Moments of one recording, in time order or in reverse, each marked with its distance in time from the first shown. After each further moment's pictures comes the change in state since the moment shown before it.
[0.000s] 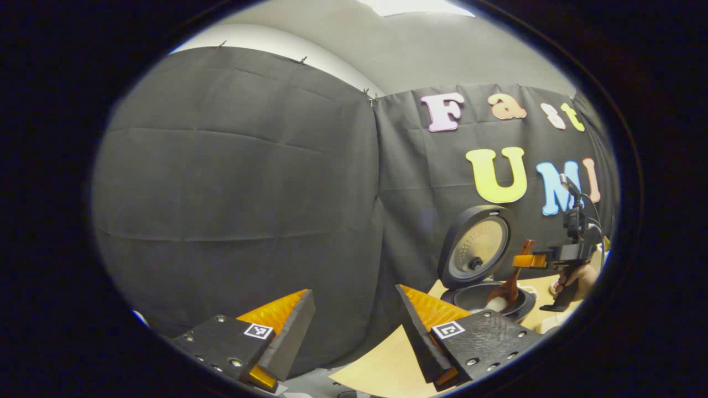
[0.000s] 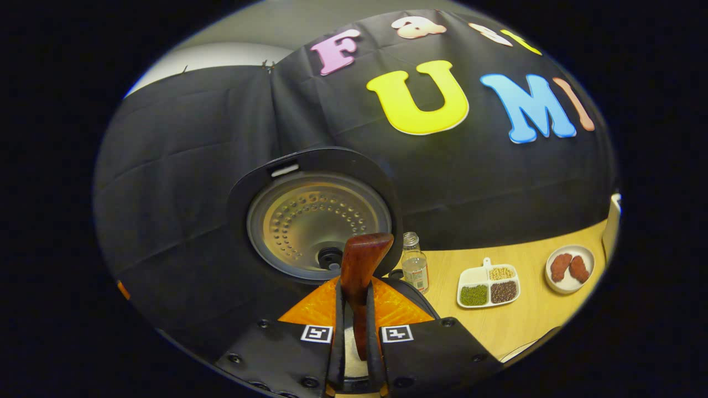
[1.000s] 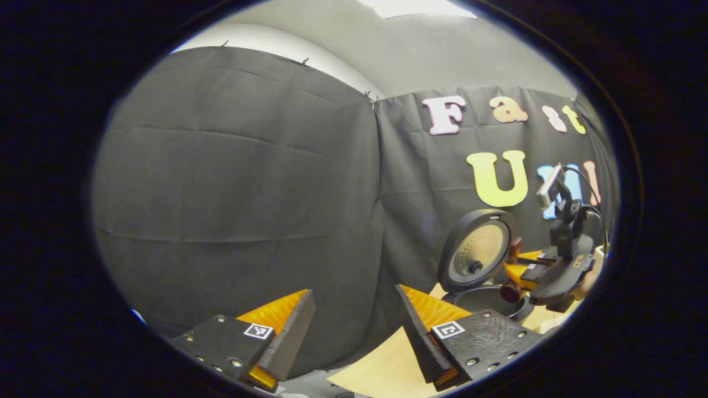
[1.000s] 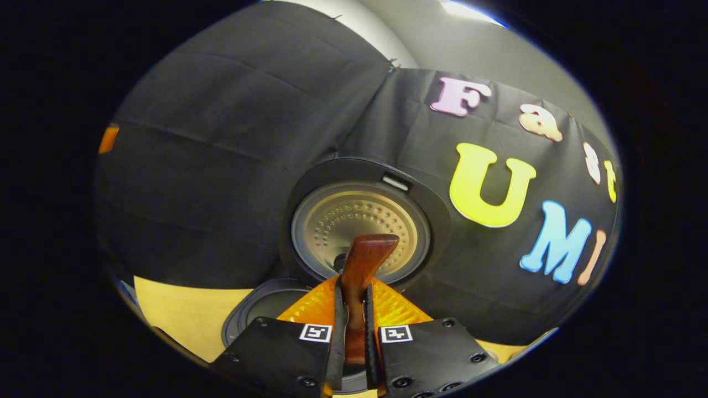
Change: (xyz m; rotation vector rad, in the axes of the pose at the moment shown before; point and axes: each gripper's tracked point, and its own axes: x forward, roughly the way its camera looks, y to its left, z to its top) left arm 0.001 0.002 0.004 -0.011 -0.016 0.006; right arm -0.008 0.033 0.006 -0.564 -0.093 -0.003
